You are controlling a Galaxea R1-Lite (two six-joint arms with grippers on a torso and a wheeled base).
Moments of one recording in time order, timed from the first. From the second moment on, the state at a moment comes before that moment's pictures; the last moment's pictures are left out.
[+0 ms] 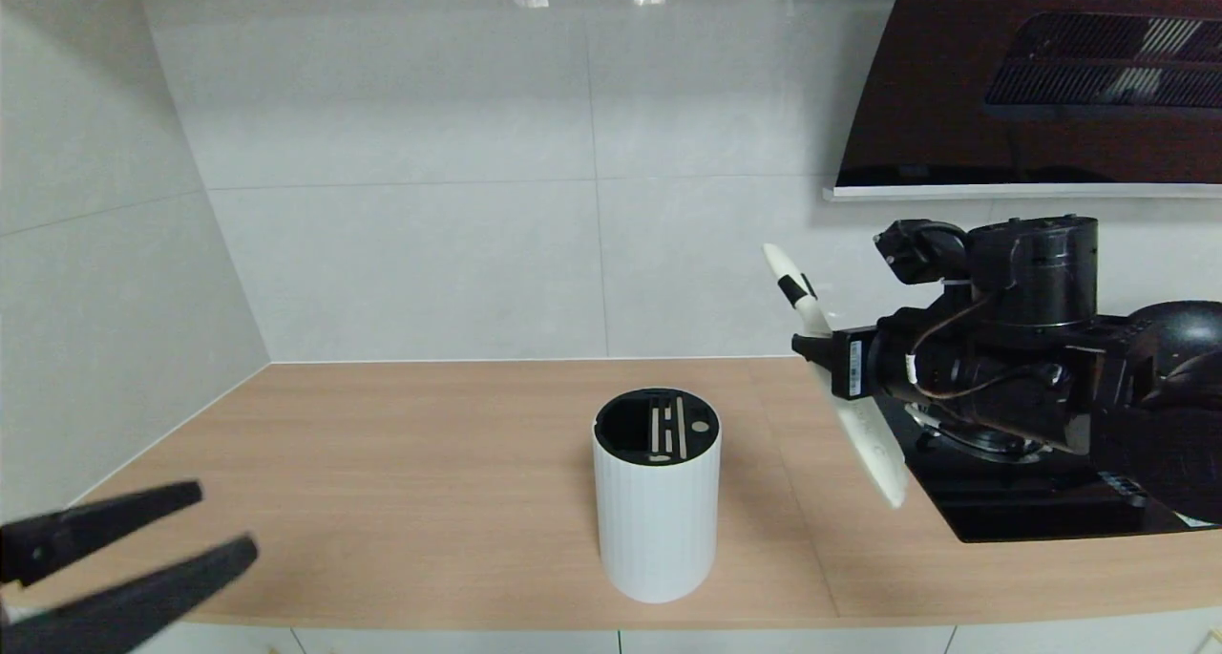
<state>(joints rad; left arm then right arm) -0.12 0.84 -0.57 -0.04 -0.52 -0.22 0.53 1.71 -0.93 -0.49 -0.08 0.14</state>
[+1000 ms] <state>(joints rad) -0.60 1.54 -0.55 -0.90 -0.30 -0.76 0.98 1.68 -0.88 -0.51 -0.23 0.28</state>
